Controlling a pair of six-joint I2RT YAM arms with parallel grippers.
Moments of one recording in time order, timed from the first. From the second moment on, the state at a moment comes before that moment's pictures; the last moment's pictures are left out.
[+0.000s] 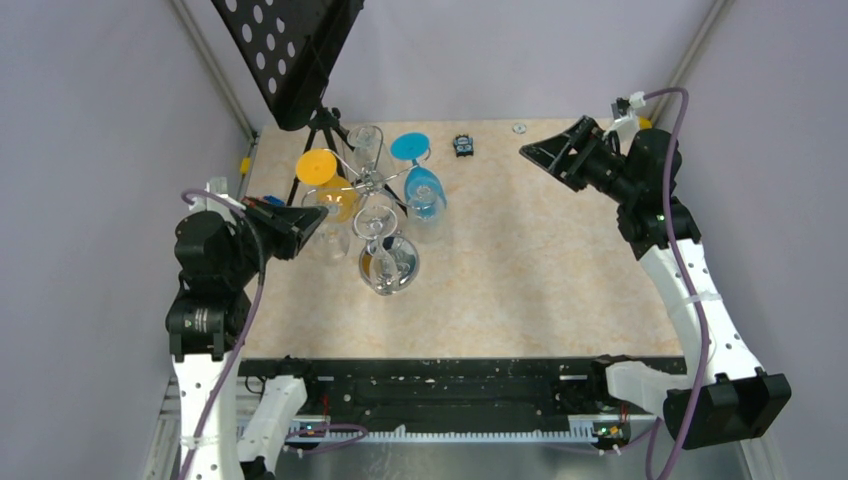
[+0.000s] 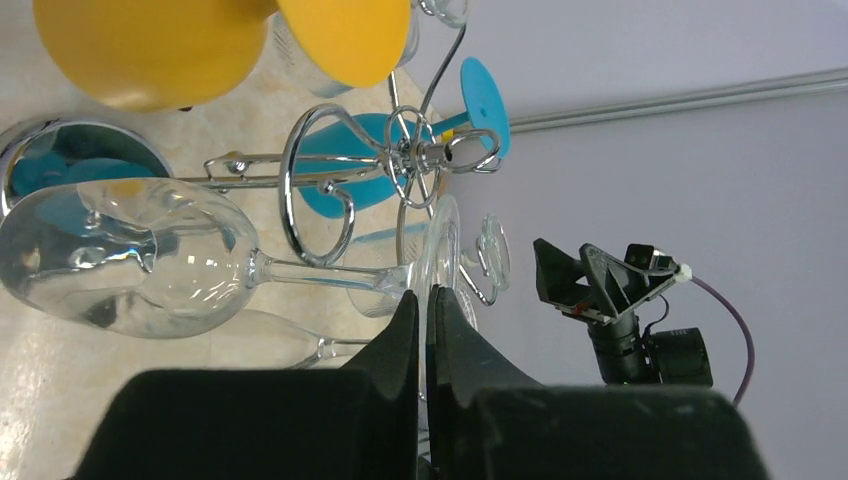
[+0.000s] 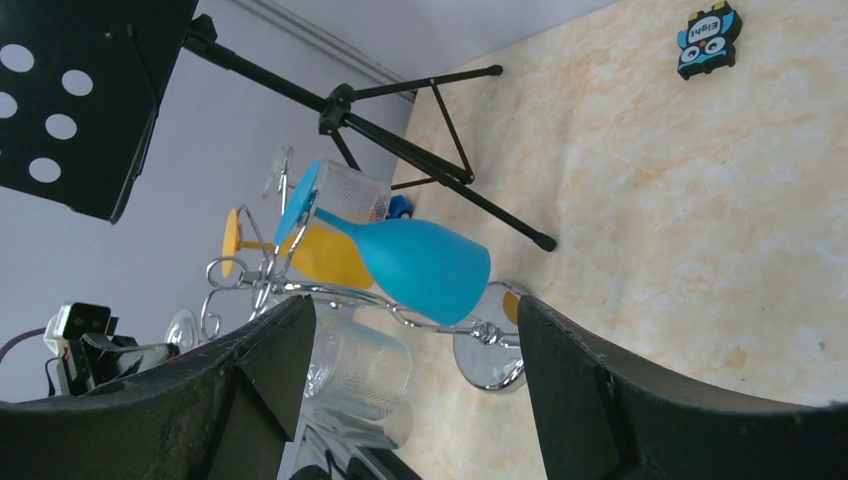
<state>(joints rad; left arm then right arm) 0.03 0.71 1.17 -0.67 0.42 -1.13 0.16 1.12 1.19 -0.22 -0.48 0.81</state>
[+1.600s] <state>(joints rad) 0.03 0.61 1.37 -0.67 0.98 -1.53 1.03 1.05 1.18 0.11 -0.54 0.44</state>
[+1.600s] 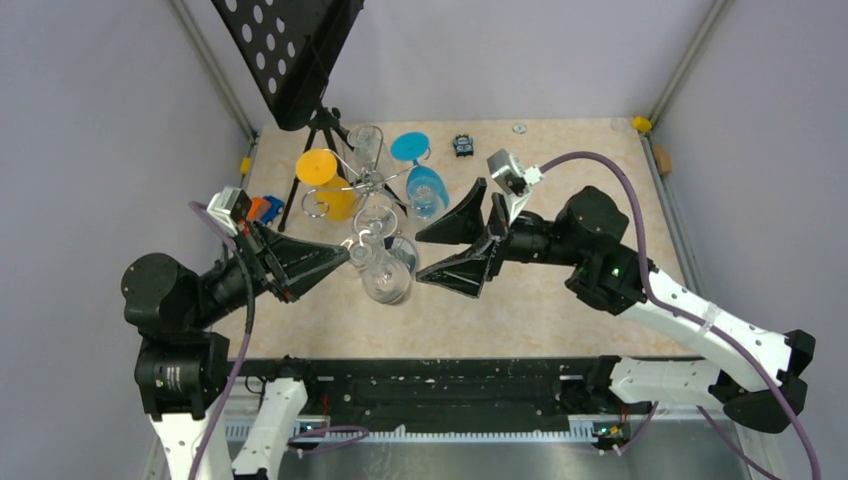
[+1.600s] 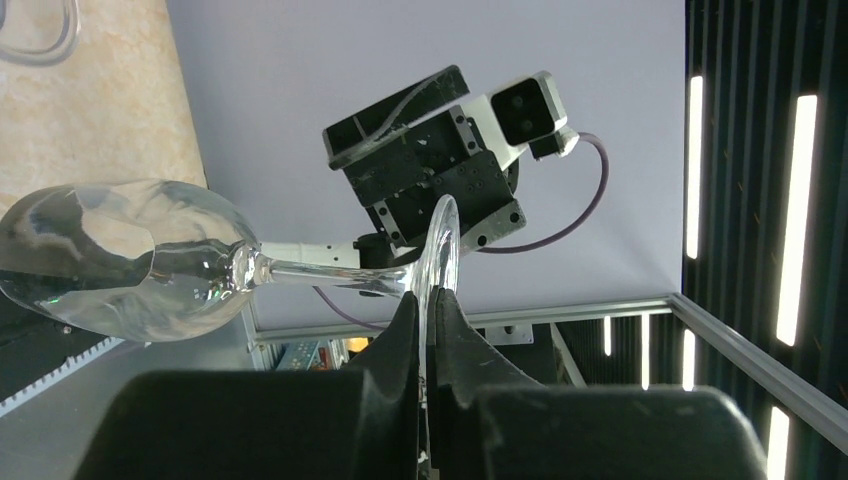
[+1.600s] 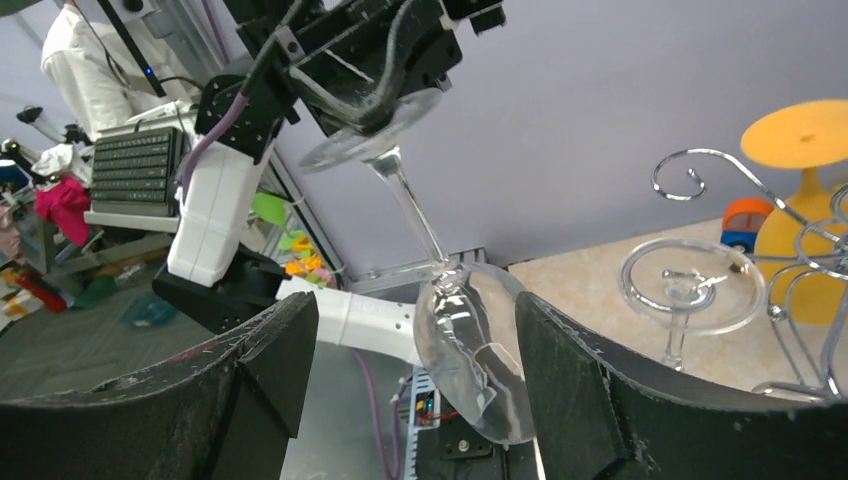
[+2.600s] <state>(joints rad) -0.48 0.99 1.31 -0.31 0.61 -1.54 1.03 1.06 1.34 -0.17 -0.24 0.14</state>
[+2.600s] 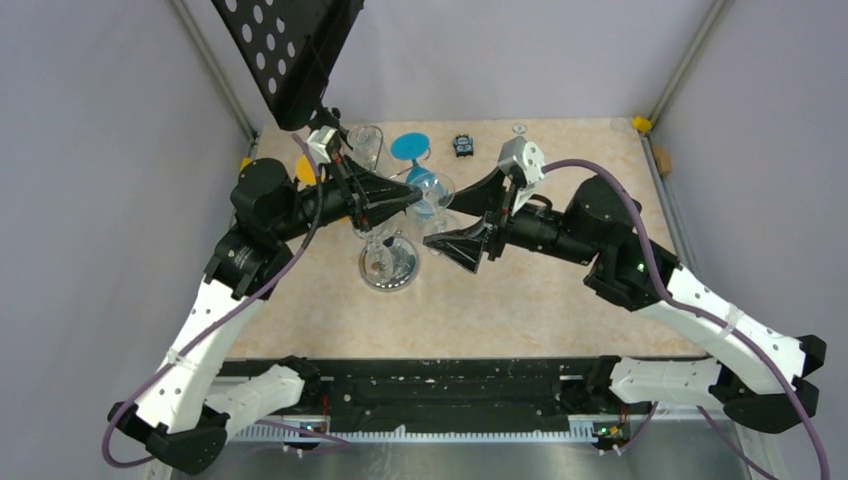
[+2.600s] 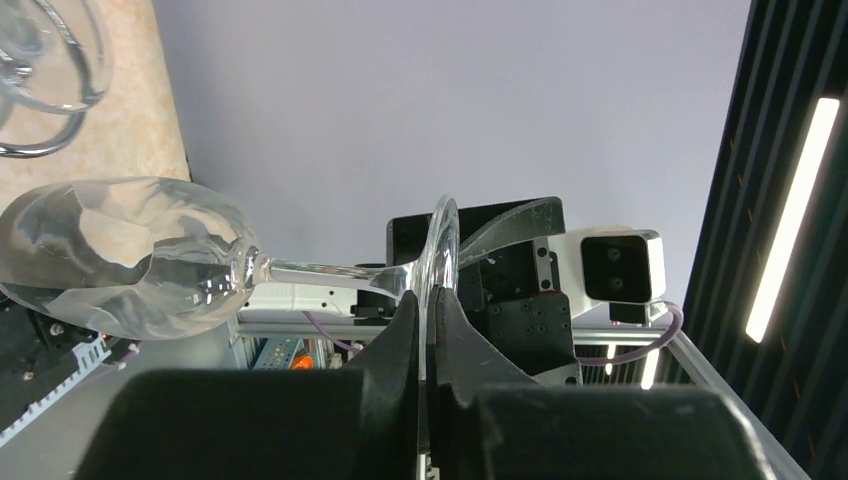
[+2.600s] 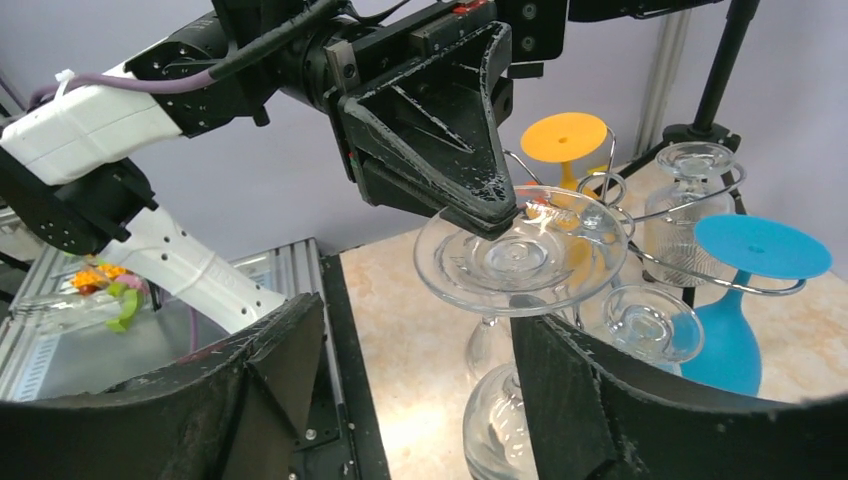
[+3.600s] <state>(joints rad) -0.67 0.94 1.32 -0.23 0.49 -1.56 1.03 0.96 1.22 -0.13 -0.06 0.10</state>
